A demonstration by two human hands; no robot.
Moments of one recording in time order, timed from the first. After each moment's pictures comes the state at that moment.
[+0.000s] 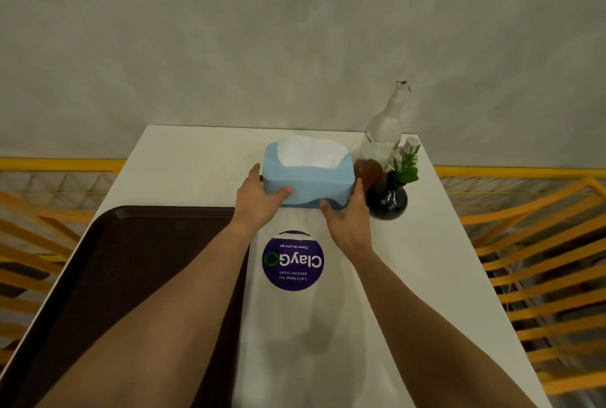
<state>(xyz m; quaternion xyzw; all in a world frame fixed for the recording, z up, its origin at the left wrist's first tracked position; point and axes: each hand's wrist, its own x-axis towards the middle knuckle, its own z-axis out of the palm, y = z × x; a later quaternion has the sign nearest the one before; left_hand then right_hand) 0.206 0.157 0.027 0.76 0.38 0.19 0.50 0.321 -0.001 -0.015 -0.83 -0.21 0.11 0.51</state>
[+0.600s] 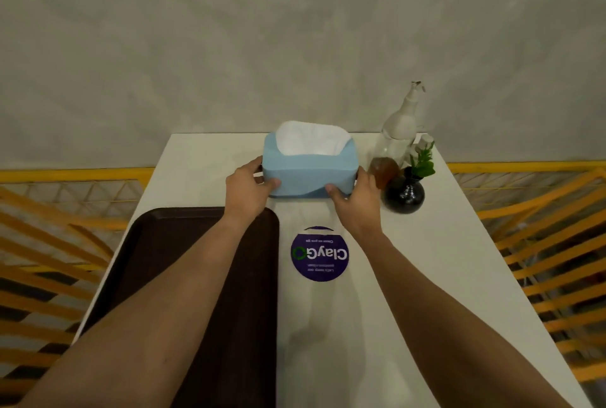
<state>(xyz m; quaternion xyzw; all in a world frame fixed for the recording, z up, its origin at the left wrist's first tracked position) 0.153 0.194 0.063 0.79 0.35 0.24 0.44 0.297 0.025 0.021 -0.84 -0.25 0.03 0.48</state>
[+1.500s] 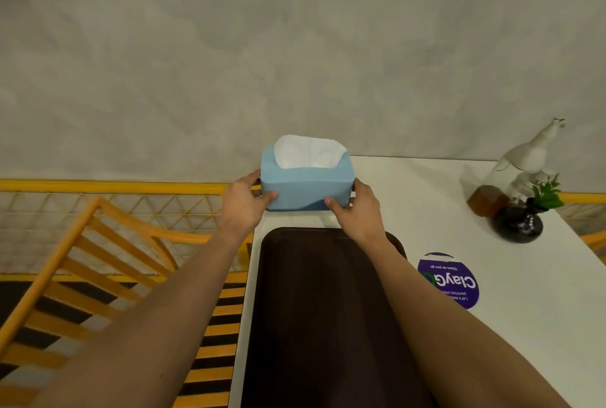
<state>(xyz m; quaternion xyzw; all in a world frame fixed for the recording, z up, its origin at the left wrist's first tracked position) -0.025 0.410 0.069 0.80 0.35 0.27 0.40 0.142 0.239 0.035 -0.84 -0.30 0.07 0.45</state>
